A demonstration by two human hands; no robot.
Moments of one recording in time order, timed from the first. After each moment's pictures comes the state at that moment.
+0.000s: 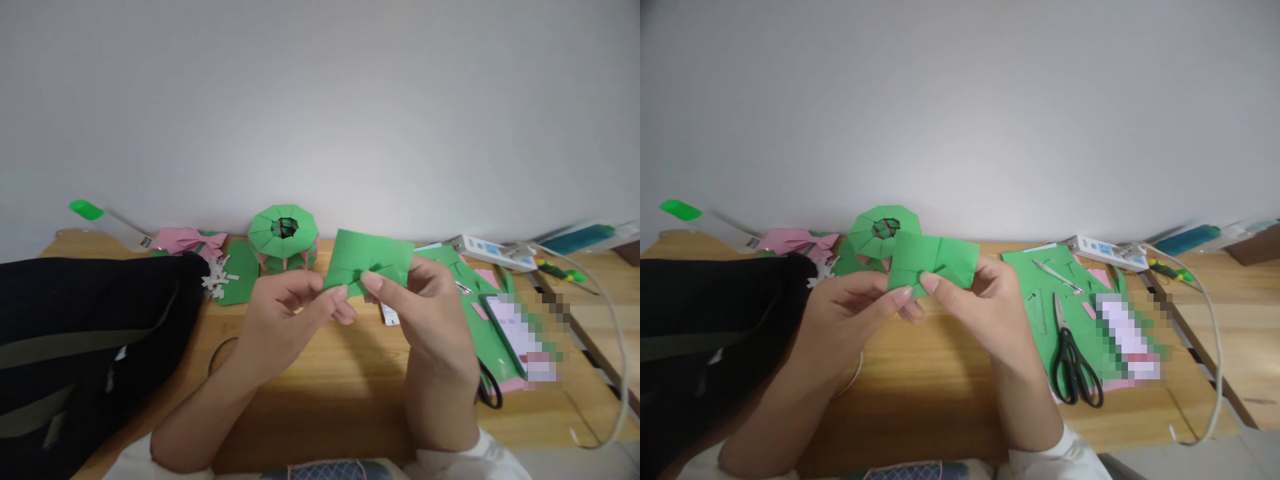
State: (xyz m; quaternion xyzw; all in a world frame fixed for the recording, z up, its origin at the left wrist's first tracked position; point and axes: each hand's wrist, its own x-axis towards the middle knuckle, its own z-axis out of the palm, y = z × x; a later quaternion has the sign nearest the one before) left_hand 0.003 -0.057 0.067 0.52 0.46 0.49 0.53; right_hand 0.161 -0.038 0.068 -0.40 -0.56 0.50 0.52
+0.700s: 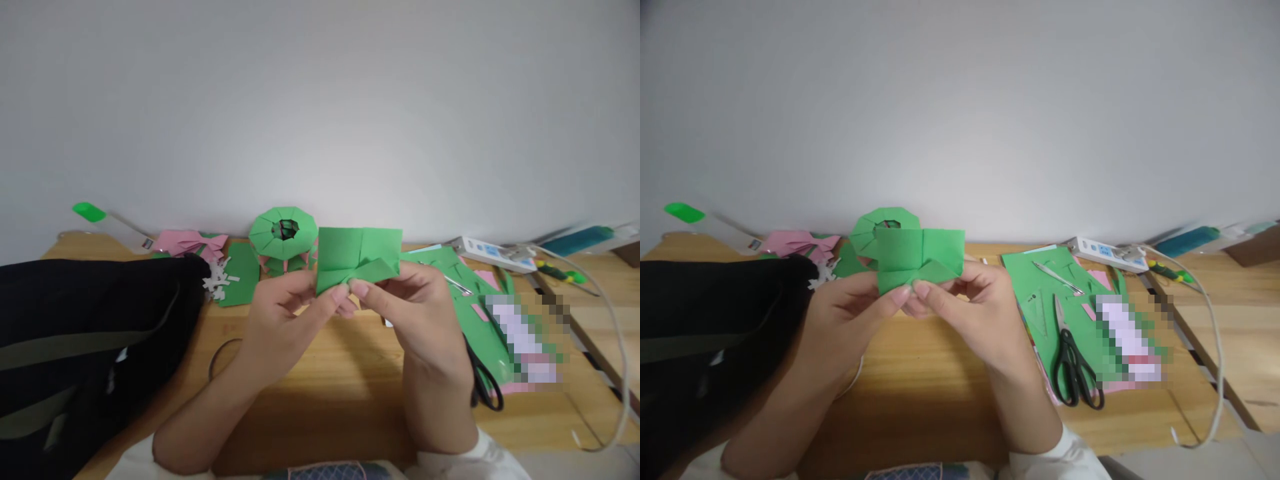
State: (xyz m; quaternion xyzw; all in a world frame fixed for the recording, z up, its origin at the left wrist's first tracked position) left_hand 0.003 -0.057 0.060 0.53 0.42 0.53 0.51; right_hand 0.157 -0.039 0.058 -0.37 -0.56 0.53 0.52
